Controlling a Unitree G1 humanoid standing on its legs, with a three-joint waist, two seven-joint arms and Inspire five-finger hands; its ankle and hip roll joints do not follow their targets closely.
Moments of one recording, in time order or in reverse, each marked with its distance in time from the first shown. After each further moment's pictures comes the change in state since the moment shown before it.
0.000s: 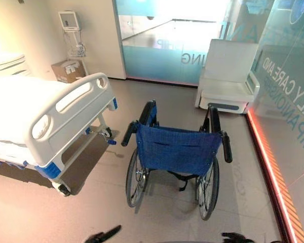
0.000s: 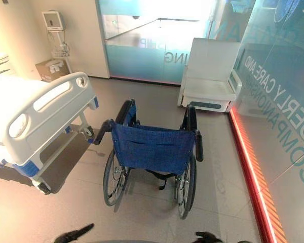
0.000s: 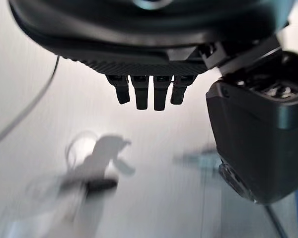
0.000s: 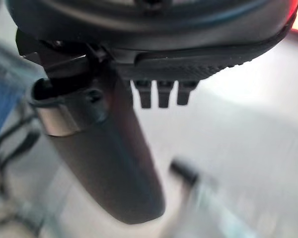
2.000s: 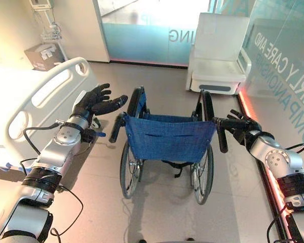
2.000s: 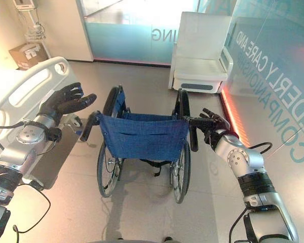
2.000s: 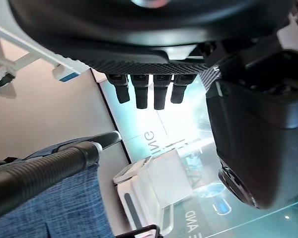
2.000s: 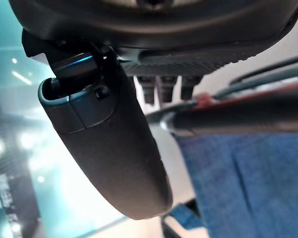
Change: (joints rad) left arm -0.438 0.301 -0.122 -0.877 -0.242 0.002 -0.028; right arm -0.333 -0.138 -0.045 -1.054 1.028 0.330 -0.452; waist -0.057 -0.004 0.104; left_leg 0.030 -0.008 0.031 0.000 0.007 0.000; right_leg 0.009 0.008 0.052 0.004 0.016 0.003
